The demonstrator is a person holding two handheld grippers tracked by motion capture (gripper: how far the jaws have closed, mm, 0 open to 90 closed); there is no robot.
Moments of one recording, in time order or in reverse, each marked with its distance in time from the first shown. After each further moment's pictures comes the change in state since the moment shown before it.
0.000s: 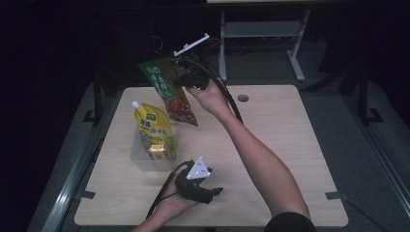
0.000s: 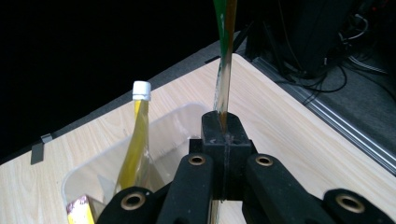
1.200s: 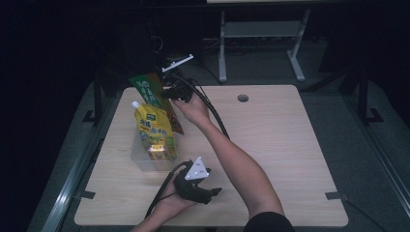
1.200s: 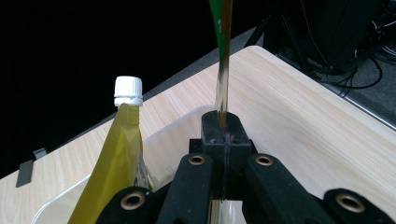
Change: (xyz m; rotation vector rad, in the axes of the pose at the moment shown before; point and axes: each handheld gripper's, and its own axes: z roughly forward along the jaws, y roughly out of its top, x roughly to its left) left arm 0.001 -0.001 -0.003 0.008 0.006 0.016; right arm 0.000 -0.024 0.077 -0.020 0.066 0.068
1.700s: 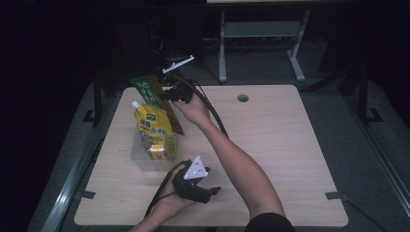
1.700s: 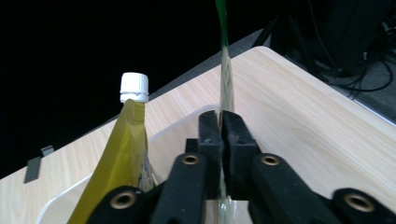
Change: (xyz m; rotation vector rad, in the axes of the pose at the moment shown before) left arm 0.002 0.000 -0.003 -0.005 0.008 -0.001; right arm -0.001 -0.002 0.003 0.002 0.034 -0.013
